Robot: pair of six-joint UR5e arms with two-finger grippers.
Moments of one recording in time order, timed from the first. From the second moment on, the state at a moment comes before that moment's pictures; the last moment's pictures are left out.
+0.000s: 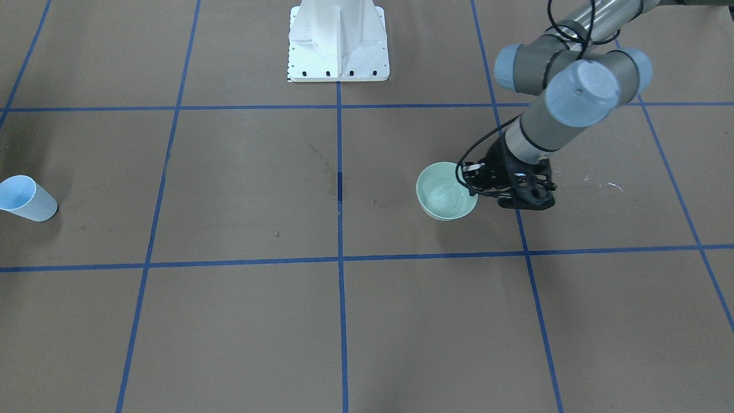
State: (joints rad) left arm -0.89 -1.98 -1.69 -1.76 -2.30 -0.91; right arm 1.48 -1.44 1.44 -1.13 2.38 0.02
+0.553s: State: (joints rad) left arm -1.06 -1.66 -1.68 -1.86 -2.40 -0.51; right arm 1.47 -1.44 1.45 -1.14 2.37 0.02
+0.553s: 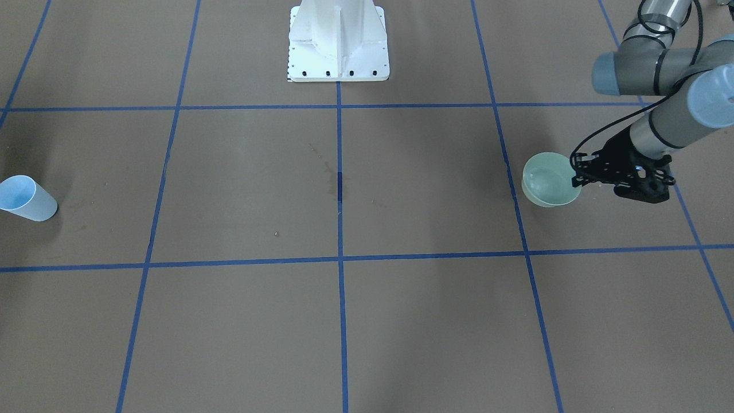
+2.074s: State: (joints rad) left arm -1.21 -1.60 -1.53 -1.99 -2.44 -0.35; right arm 1.47 -1.44 1.45 -1.16 2.36 0.05
